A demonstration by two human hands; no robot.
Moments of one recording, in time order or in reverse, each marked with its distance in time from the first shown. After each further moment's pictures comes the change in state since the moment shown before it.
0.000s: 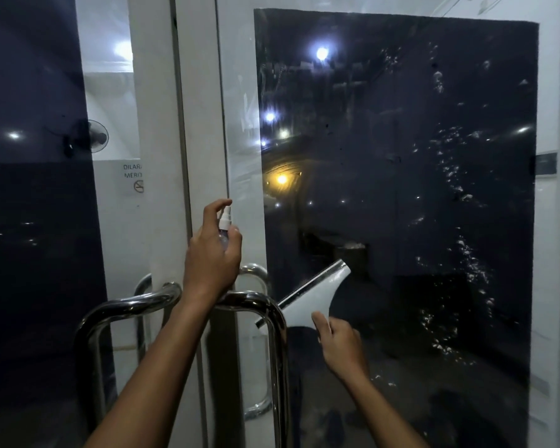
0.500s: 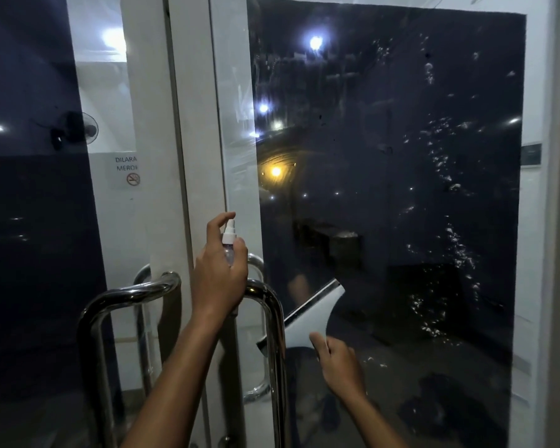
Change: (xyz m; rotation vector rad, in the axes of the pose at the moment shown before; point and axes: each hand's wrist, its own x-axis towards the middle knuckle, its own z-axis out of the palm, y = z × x) left_hand -0.042 0.007 0.006 -0.146 -0.023 -0.087; right_hand -0.040 0.042 0.013 -0.097 -0.052 0.067
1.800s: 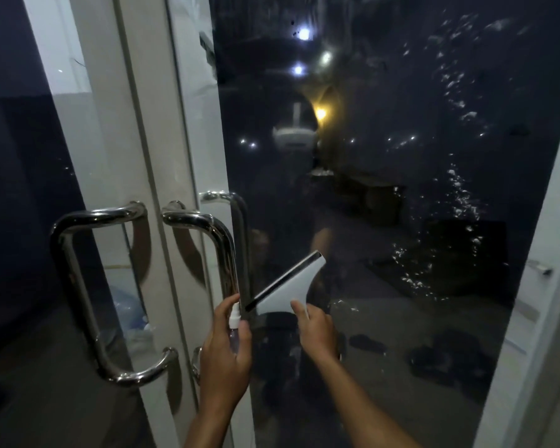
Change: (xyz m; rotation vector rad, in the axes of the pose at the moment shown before) left_hand -0.230 0.009 0.085 0.166 -0.021 -0.393; right_hand -0.006 0.080 -0.001 0.041 -0.220 0.039
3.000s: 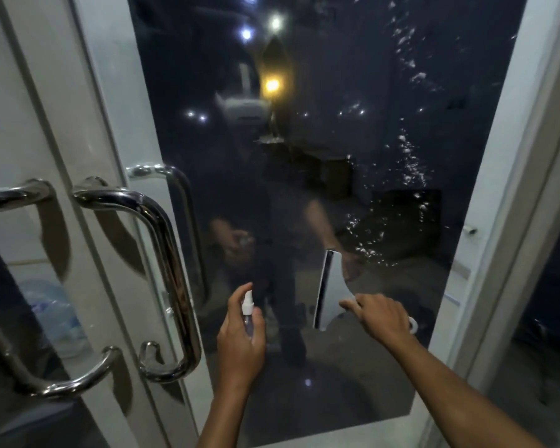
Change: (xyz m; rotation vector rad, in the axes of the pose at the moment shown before) left_hand -0.016 -0.021 0.097 -0.067 -0.138 0.016; right_hand 0.012 0.120 -0.147 -0.833 -0.059 0.012
